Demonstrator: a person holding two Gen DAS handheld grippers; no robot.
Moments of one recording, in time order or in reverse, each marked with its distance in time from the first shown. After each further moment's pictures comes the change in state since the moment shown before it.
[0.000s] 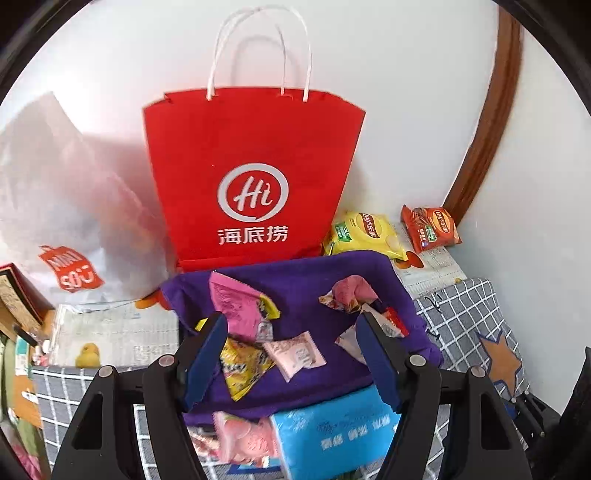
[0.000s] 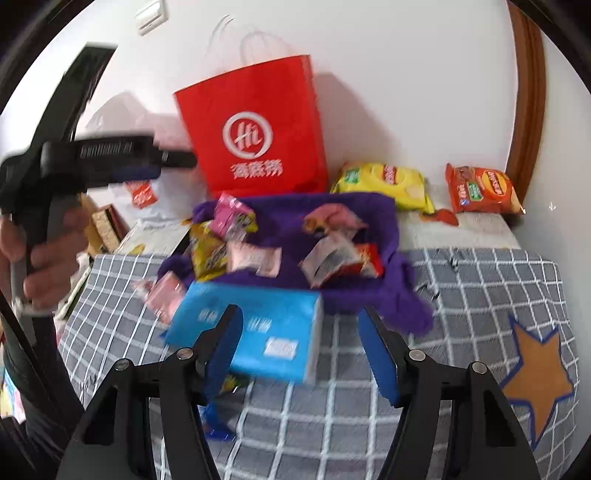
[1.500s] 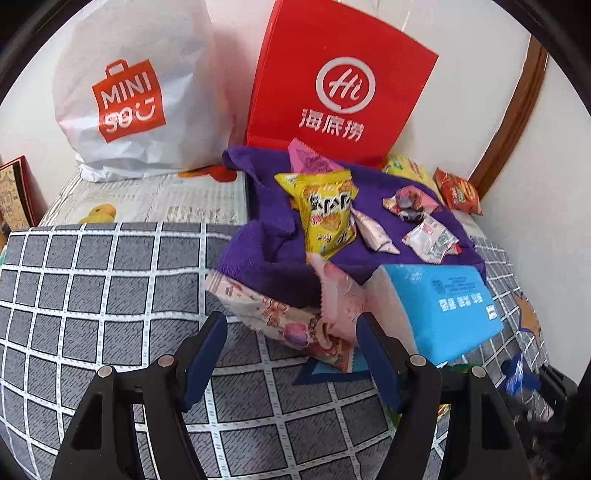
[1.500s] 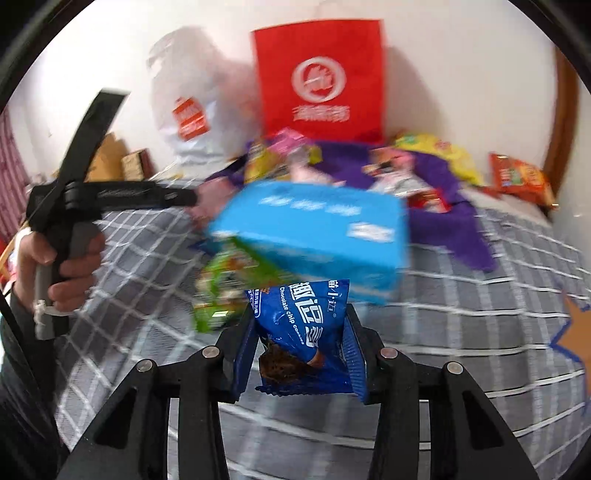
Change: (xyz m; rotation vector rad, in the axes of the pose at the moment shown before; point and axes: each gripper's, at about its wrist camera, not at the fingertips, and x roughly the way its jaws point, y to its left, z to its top) left arm 0.024 0.094 -0.145 -0.153 0.032 -0.034; right arm 0.024 0.038 -0.095 -0.133 -0.006 0.033
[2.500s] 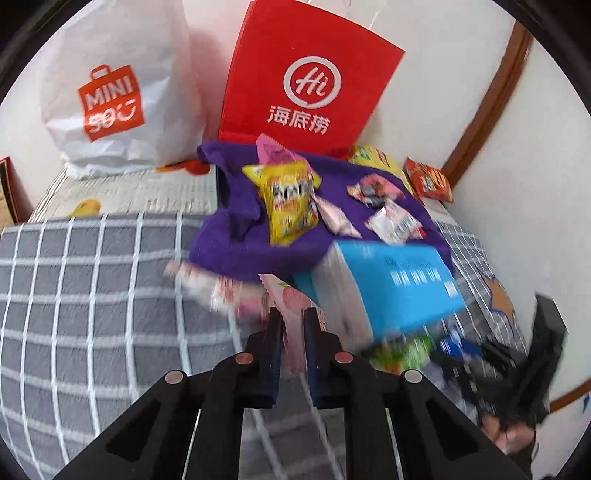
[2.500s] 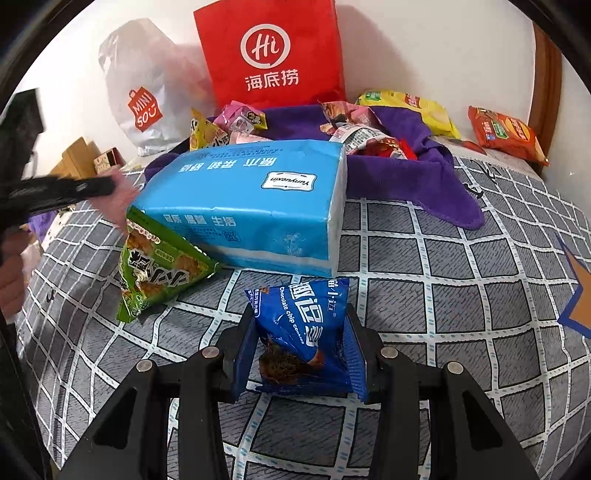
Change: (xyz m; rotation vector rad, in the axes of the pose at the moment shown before) left arm -0.030 -0.010 -0.017 0.029 0.060 -0.098; right arm 0.039 -0.038 -0.011 0.078 0.096 -0.009
